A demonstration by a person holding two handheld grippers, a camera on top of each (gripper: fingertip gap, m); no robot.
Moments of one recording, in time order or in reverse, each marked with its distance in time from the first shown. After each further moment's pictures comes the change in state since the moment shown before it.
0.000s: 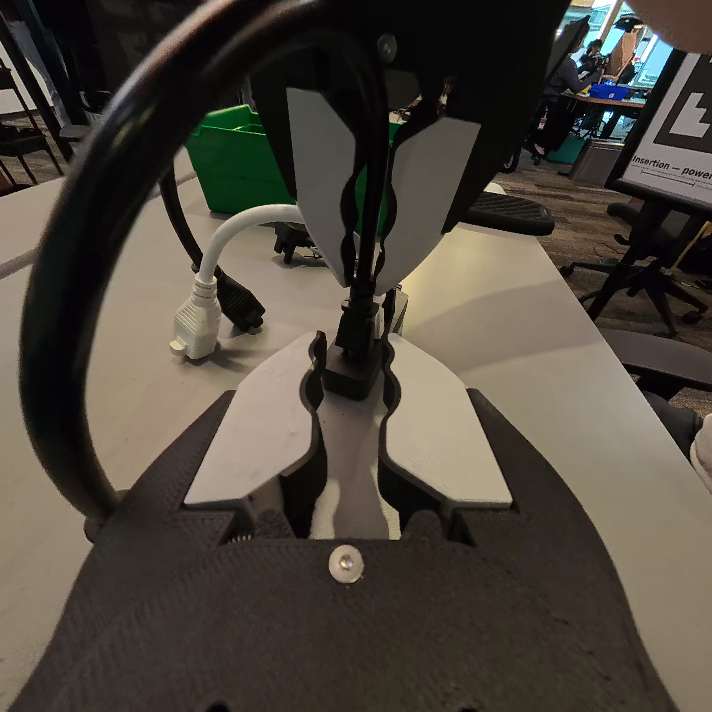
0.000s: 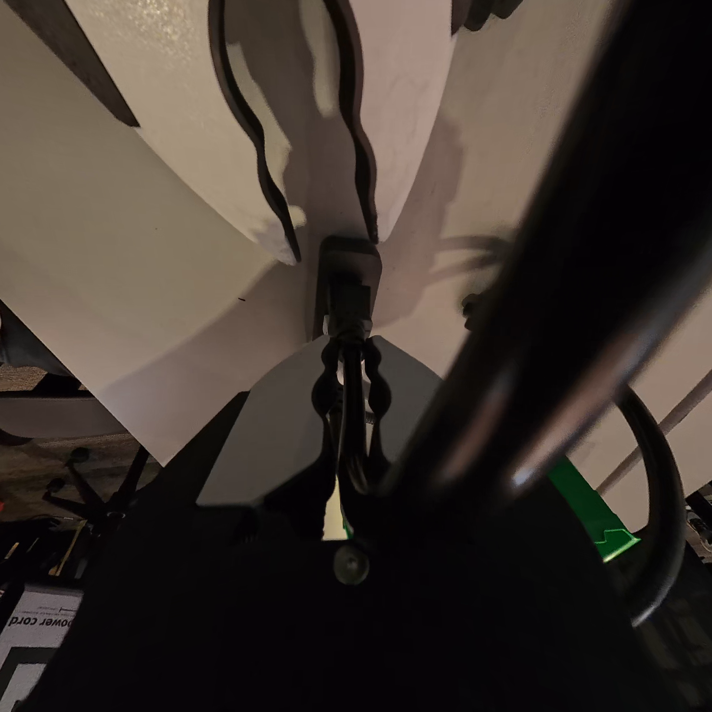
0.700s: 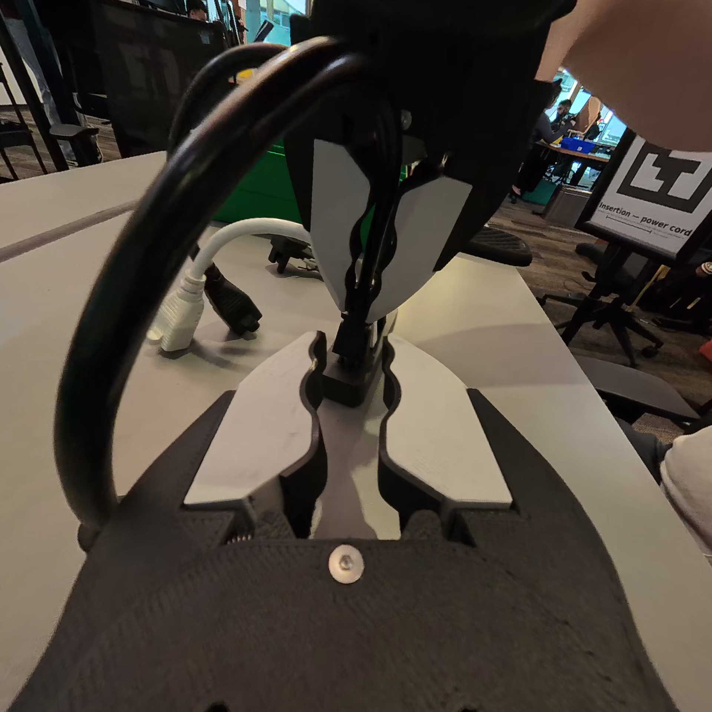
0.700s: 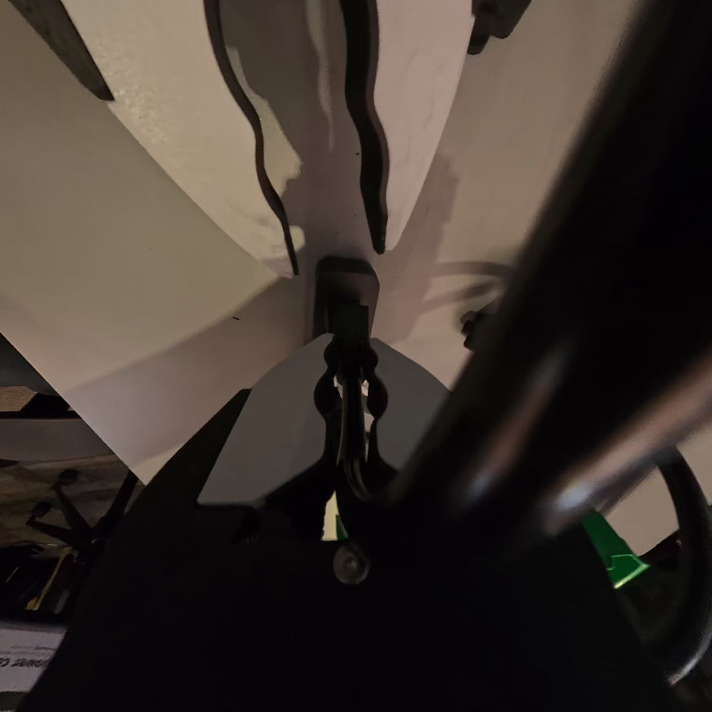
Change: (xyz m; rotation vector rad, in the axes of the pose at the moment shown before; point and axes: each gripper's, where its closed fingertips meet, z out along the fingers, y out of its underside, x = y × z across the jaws) left arm -0.003 -0.007 -0.006 0.060 0.029 -0.080; right arm 0.002 -0.006 0.008 0.059 0.015 -0.009
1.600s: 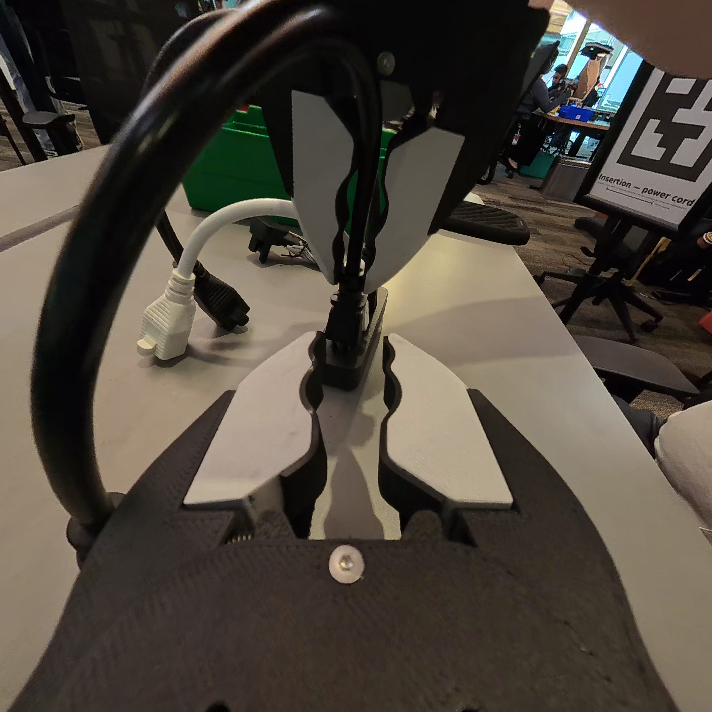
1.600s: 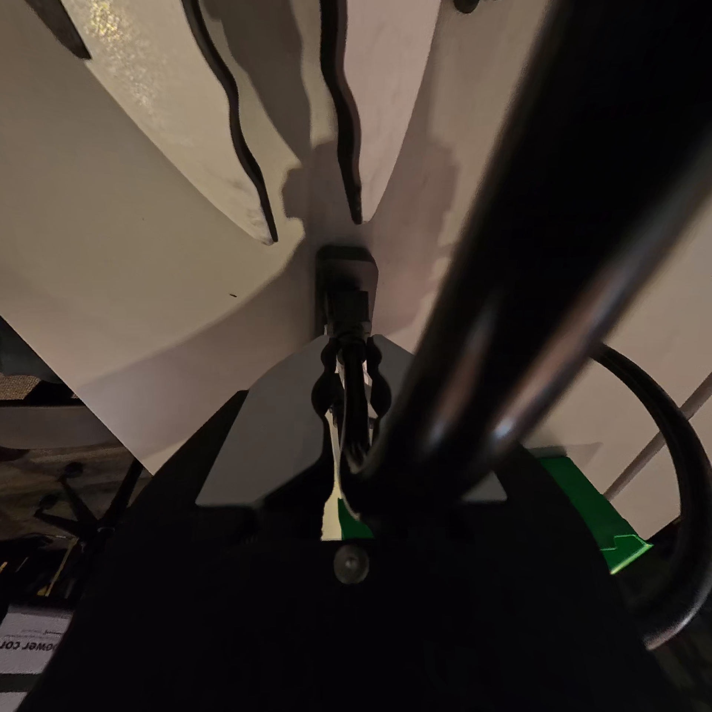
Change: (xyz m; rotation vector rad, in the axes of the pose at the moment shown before) left arm 0.006 0.007 0.005 -0.050 0.023 0.034; right arm 0.000 0.014 -0.006 -0.028 -0.004 0.018
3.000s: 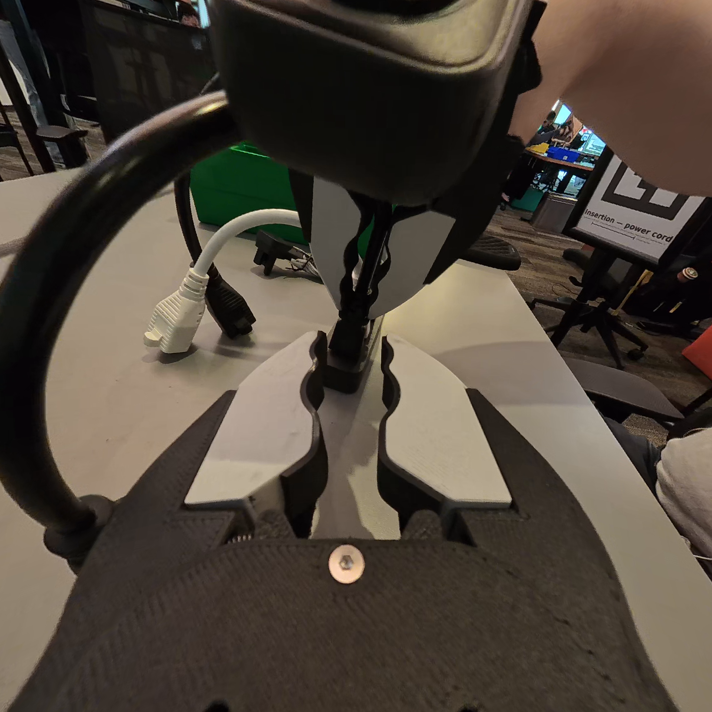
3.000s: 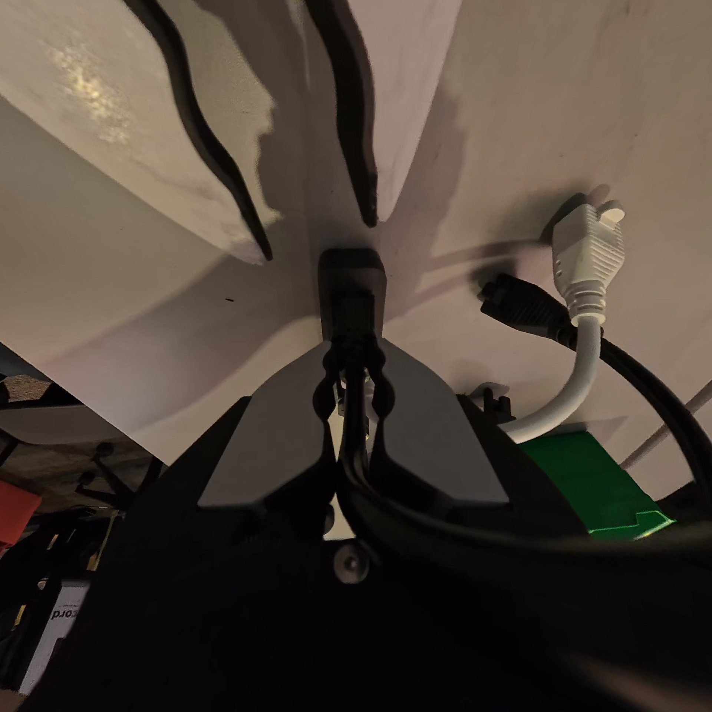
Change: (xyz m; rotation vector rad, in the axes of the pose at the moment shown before) left arm -0.003 -0.007 -0.006 0.063 0.000 -0.043; right arm -0.004 0.005 0.016 -0.110 0.004 0.066
